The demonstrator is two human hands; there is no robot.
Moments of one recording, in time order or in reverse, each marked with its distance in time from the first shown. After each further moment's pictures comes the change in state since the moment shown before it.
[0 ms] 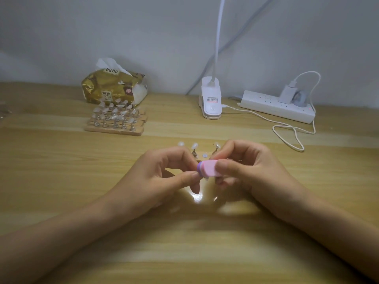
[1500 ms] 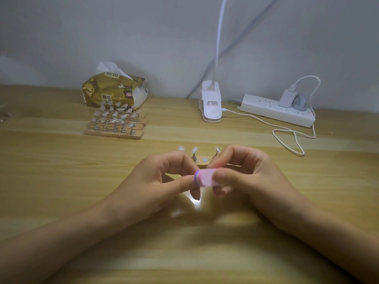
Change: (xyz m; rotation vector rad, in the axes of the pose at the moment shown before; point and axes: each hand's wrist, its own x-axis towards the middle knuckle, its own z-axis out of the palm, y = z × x) left_hand 0.001 0.002 0.000 -0.001 -0.006 -0.030; right_hand -0.002 -0.001 0.003 -0.030 0.002 -0.034
